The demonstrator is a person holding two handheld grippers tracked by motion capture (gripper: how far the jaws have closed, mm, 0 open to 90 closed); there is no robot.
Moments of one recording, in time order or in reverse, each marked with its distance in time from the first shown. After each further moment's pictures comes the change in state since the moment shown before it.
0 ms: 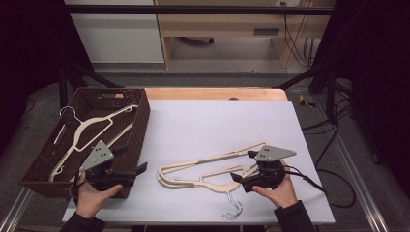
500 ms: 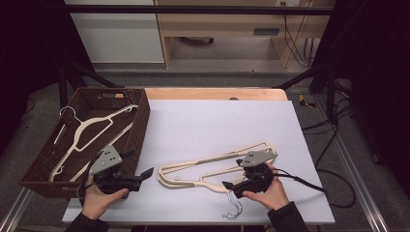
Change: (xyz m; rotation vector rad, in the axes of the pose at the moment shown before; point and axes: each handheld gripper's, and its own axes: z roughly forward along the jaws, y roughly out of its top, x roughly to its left) left arm -0.009 -0.006 0.011 0.027 -0.040 0.031; right arm 0.014 -0.007 0.026 0.140 0.068 -0.057
